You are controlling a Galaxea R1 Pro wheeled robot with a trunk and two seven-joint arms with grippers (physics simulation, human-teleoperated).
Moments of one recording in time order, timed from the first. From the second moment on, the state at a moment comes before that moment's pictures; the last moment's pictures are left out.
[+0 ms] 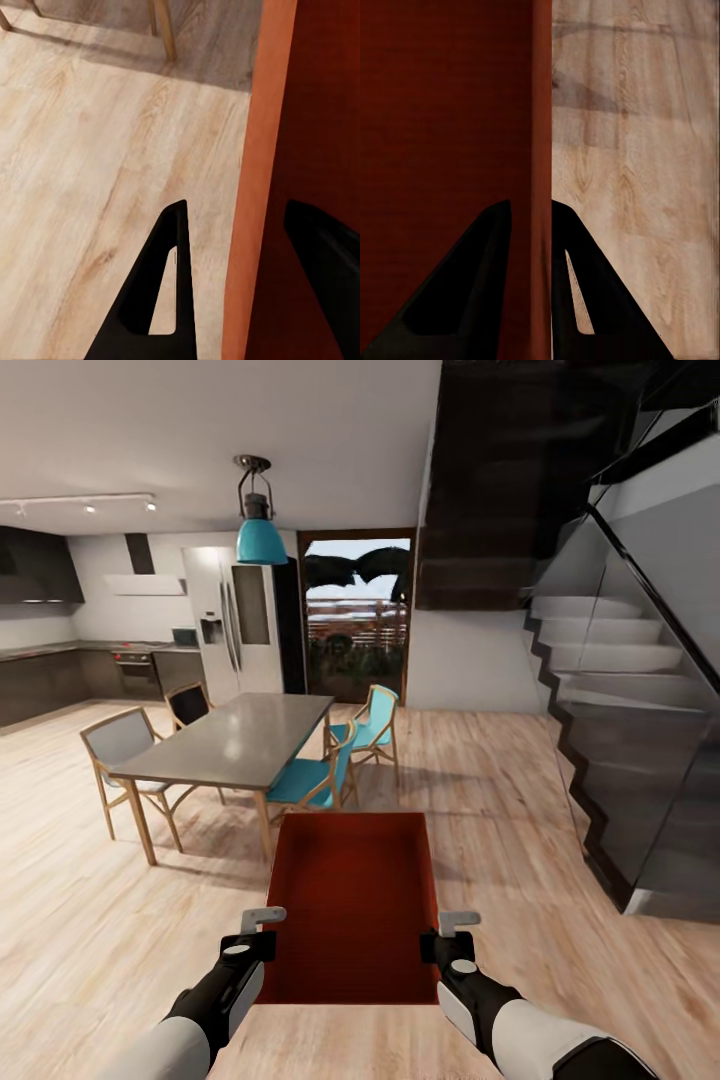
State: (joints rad) left arm -0.60 -0.11 0.08 -0.42 -0.05 0.16 0.26; right arm -0.72 0.13 0.35 -0.08 -0.27 -0.19 -0.23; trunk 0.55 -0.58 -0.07
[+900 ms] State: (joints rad) left arm -0.60 -0.11 0.08 -0.42 -0.05 0.16 0.26; right arm -0.72 0.13 0.35 -0.08 -0.27 -0.19 -0.23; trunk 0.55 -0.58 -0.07
